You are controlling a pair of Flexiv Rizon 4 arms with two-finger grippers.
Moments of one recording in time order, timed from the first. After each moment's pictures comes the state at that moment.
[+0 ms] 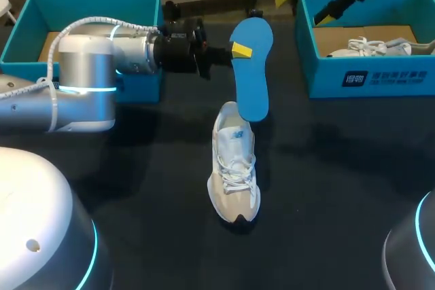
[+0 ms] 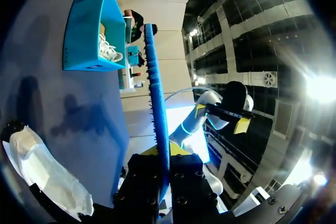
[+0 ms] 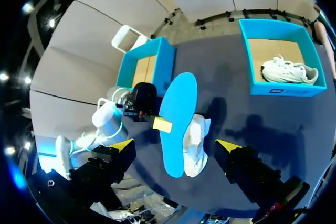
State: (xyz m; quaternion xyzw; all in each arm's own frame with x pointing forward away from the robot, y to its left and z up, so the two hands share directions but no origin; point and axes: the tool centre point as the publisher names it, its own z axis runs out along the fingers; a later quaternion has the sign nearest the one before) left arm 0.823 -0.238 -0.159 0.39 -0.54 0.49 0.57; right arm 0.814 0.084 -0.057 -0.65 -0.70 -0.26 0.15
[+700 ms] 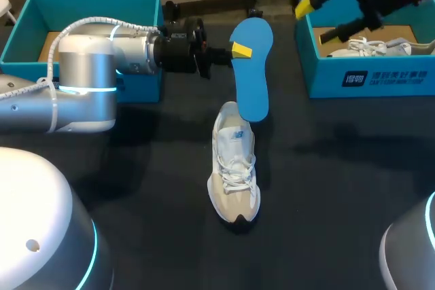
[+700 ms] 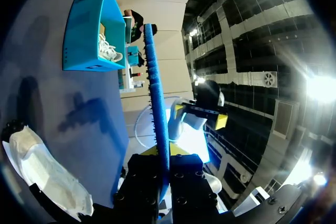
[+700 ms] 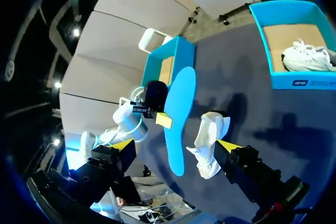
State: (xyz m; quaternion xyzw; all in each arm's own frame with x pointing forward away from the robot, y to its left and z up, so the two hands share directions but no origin) left arm 0.823 -0.239 -0.159 0.39 -0.54 0.49 0.57; right arm 0.810 0.057 -0.088 -0.61 -0.66 -0.36 0.26
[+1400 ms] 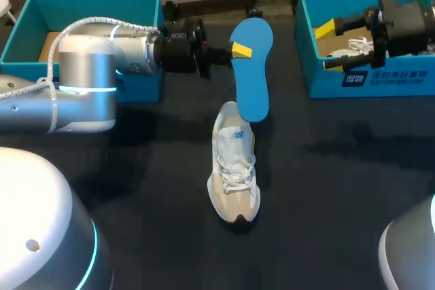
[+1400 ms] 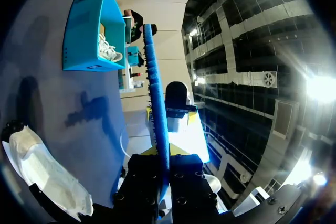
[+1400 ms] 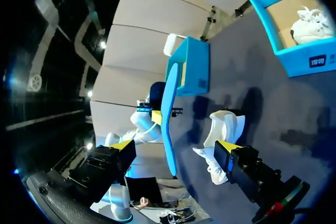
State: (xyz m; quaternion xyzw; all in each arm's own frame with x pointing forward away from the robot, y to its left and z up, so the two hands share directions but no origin) left arm 0.823 -0.239 -0.159 0.39 -0.54 0.49 0.57; right arm 0.807 0.031 -0.138 -0.56 -0.59 -0.46 0.35
